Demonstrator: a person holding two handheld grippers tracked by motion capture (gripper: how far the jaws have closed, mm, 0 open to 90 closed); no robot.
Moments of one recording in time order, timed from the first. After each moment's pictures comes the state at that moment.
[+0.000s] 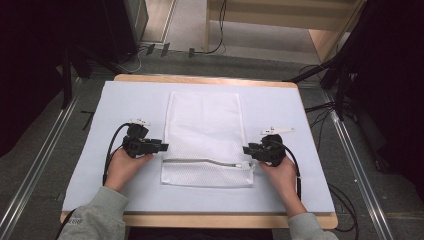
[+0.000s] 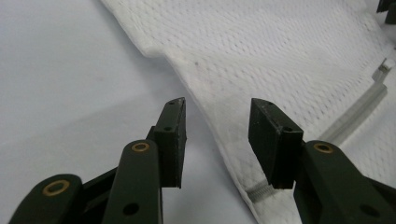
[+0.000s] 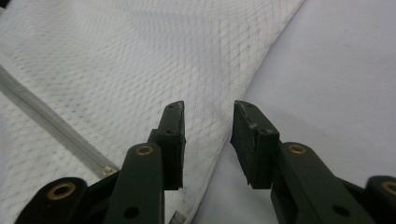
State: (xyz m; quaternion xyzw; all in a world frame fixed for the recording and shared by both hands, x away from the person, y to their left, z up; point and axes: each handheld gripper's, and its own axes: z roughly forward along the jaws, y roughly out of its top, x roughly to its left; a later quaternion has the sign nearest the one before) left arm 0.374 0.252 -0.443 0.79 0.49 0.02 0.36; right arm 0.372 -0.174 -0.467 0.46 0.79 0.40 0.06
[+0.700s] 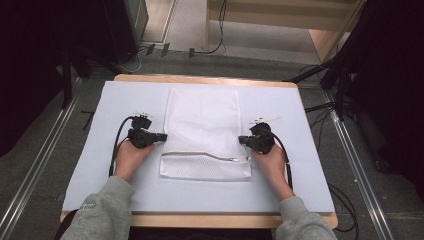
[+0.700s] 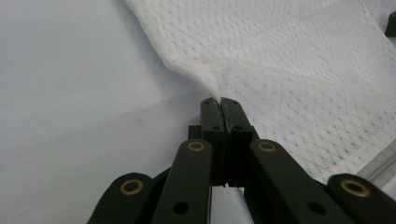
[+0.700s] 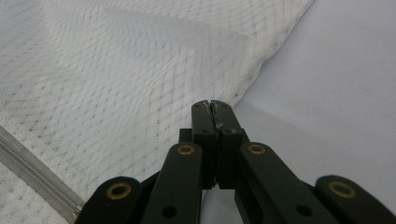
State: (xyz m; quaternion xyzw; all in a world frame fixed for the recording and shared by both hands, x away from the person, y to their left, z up) left arm 0.412 0.254 -0.457 0.78 0.52 0.02 0.35; right arm 0.415 -0.150 -0.472 0.47 0.80 0.37 0.06
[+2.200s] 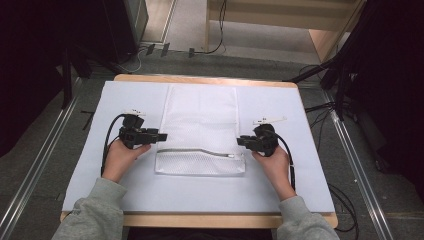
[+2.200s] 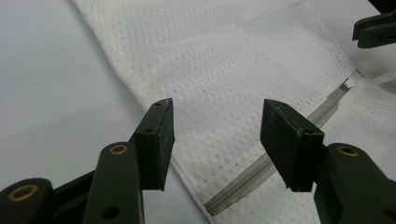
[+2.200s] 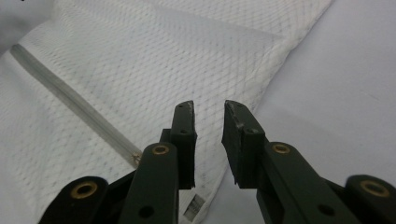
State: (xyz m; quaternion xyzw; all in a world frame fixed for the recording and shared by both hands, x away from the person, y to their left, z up) left arm 0.388 0.260 -0.424 0.78 0.47 0.03 0.40; right arm 0.393 -0.155 -0.451 0.45 0.80 0.40 0.05
